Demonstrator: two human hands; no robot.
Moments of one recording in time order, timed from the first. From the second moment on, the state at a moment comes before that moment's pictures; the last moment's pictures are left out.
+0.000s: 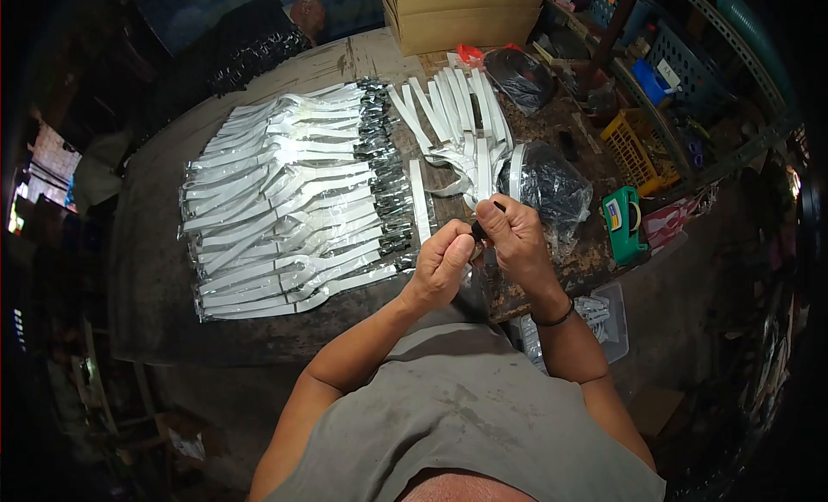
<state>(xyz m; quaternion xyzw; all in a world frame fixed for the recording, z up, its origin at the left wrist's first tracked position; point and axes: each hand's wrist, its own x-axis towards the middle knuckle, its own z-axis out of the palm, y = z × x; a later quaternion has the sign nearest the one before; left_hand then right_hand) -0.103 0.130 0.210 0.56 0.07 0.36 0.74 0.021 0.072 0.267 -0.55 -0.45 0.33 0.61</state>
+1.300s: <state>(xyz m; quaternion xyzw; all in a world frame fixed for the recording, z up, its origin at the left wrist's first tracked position) -0.094 0.145 0.210 0.81 0.15 0.46 0.33 0.044 0.075 0.243 -0.60 -0.41 0.26 0.63</state>
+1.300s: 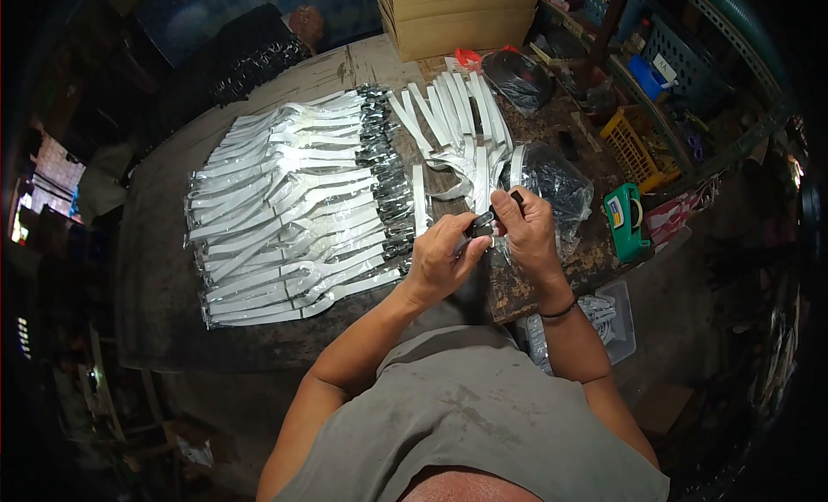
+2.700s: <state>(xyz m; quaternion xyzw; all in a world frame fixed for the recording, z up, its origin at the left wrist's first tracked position) -0.104 0.176 0.184 0.70 0.02 0.28 0.65 0.092 0.074 0.270 -0.58 -0.56 0.32 0.50</state>
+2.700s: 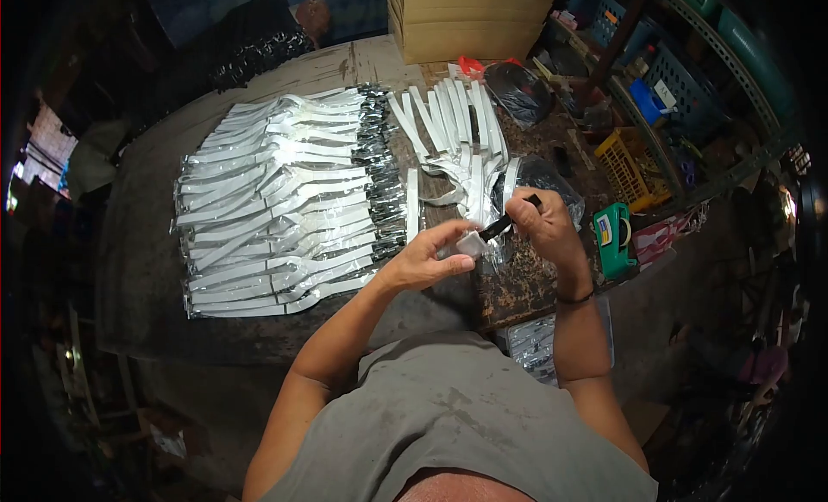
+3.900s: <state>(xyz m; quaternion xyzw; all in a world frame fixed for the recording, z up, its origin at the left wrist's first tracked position) -0.091 0.159 0.224 0.67 -0.06 0.05 0.74 0.063 0.046 0.347 -0.55 -0.70 0.01 0.46</state>
